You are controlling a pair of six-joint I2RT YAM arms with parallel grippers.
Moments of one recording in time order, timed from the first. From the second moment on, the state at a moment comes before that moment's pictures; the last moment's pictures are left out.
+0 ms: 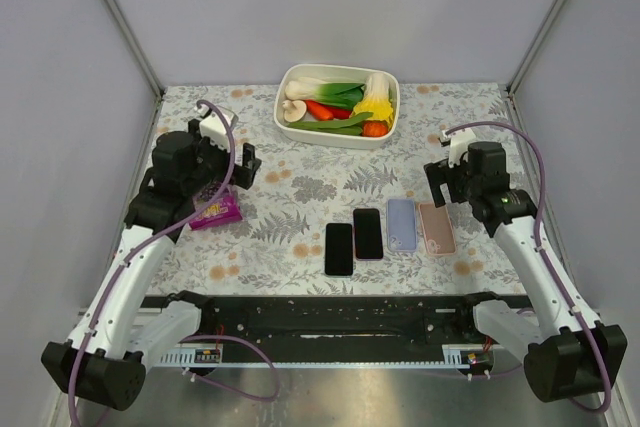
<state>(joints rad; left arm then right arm) -0.26 0.94 1.00 -0.41 0.20 0.12 0.16 1.00 0.88 -0.56 0.02 -0.24</state>
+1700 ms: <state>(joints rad) -0.16 0.67 0.87 -0.34 -0.02 -0.16 0.19 0.77 0.88 -0.46 0.00 -0.07</state>
